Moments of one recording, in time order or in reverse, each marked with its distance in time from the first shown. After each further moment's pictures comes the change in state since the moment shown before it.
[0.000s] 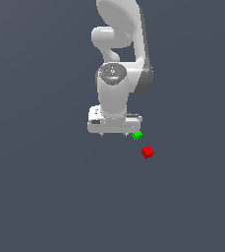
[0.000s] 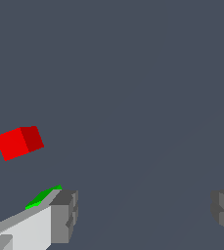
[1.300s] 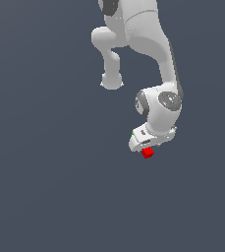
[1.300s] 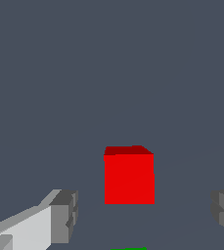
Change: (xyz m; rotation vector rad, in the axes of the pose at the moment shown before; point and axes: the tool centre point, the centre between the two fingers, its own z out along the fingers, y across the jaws) arm 0.015 -0.163 0.086 -0.026 0.034 -0.328
